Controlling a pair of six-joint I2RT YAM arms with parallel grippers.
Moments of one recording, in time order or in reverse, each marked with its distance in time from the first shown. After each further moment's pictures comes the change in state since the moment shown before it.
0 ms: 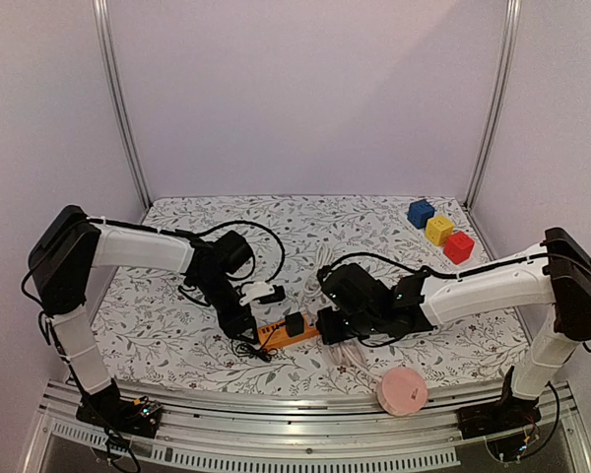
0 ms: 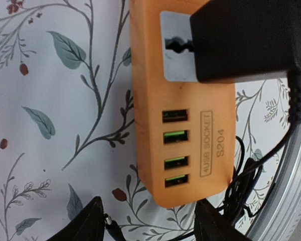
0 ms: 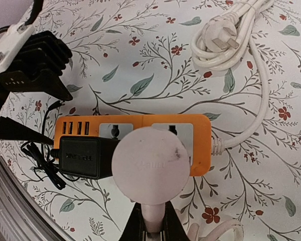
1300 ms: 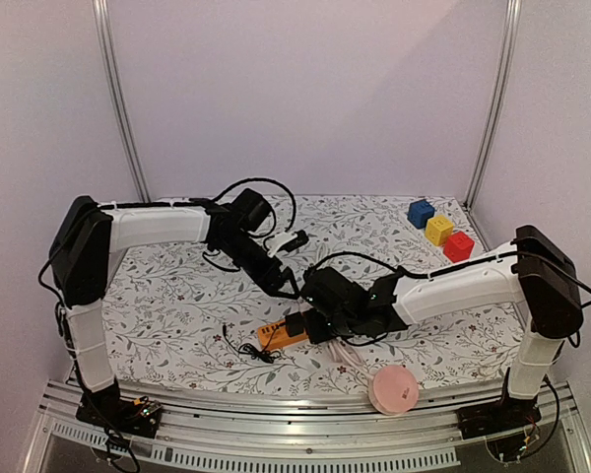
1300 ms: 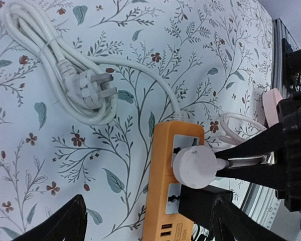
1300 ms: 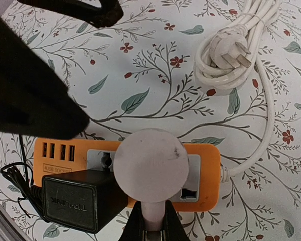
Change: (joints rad) left arm 0.022 0.116 0.352 0.027 0.148 -0.296; right arm 0.027 0.158 0.131 -0.046 0.086 -0.044
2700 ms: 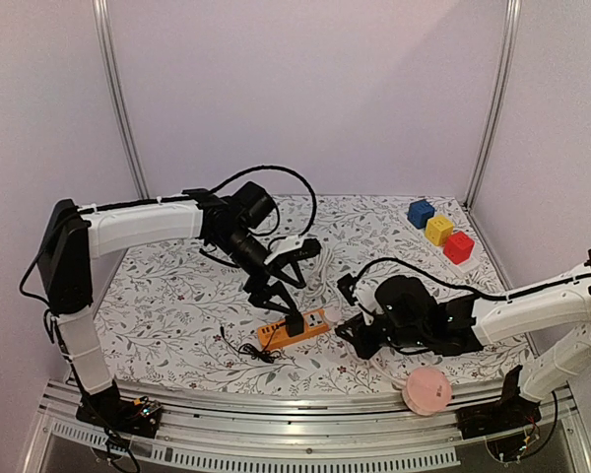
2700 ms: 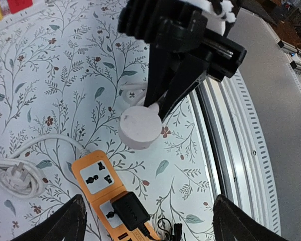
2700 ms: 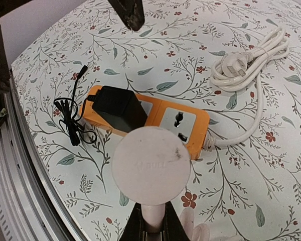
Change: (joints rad) left arm -0.071 -0.073 0.035 -0.151 0.266 0.552; right arm -0.051 -0.431 -0.489 0.355 -0.187 -0.294
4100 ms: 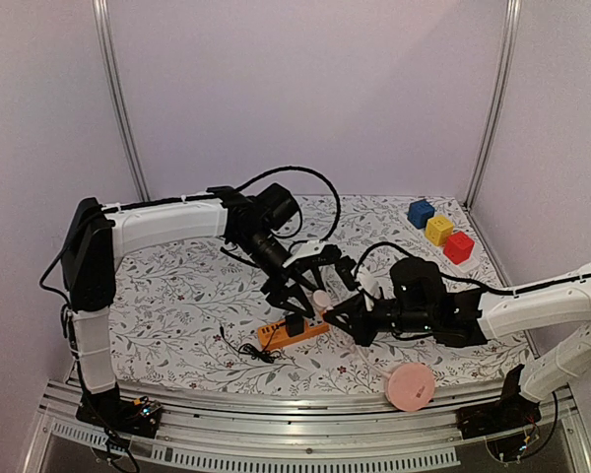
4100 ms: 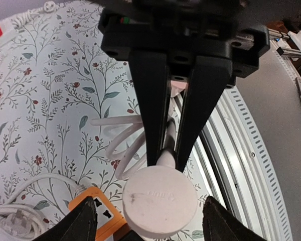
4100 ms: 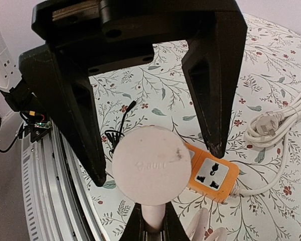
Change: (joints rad) left arm -0.070 0.129 0.173 -0.092 0.050 0.133; right arm -0.067 -0.039 -0.005 0.188 -0.219 -0.099
